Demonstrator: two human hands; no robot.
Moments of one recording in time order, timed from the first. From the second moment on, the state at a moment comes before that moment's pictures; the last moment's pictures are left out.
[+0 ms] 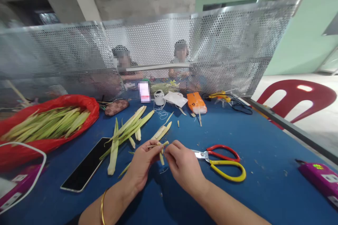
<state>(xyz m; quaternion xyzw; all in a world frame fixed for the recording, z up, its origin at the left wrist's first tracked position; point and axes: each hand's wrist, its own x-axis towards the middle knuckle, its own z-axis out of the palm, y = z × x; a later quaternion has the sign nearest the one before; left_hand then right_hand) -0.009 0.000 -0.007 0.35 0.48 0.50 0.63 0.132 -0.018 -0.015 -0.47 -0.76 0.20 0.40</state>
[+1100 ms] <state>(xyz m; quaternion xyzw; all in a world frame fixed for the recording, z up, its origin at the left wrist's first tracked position) -0.037 0.003 0.010 0.80 0.47 0.13 0.35 0.156 0.005 -0.015 -0.49 -0.75 0.40 0.20</state>
